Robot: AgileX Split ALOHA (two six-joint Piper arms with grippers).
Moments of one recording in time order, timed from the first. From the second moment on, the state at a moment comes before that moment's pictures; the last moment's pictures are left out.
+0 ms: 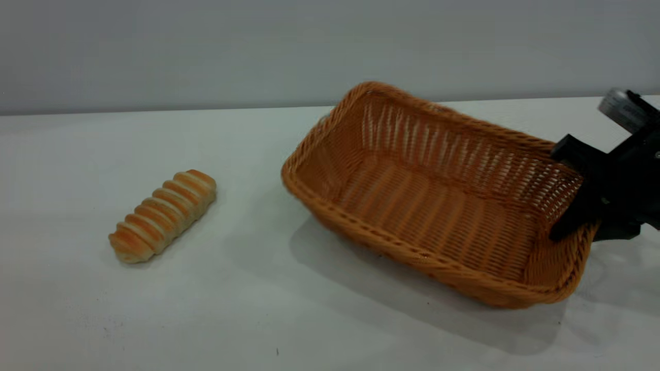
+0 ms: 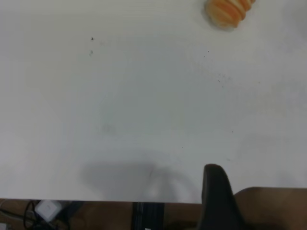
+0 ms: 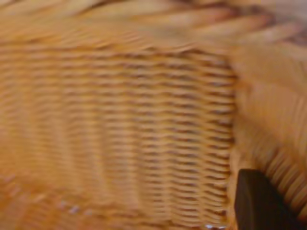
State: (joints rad) left arm 0.03 0.54 -0.57 -0.03 0.96 -0.07; right arm -0.02 2.05 -0.88 1.18 0.41 -0.57
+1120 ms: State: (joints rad) left arm 0.03 0.54 -0.57 -0.03 1.01 -0.07; right arm 0.24 2.19 -1.38 0.65 0.71 -0.23
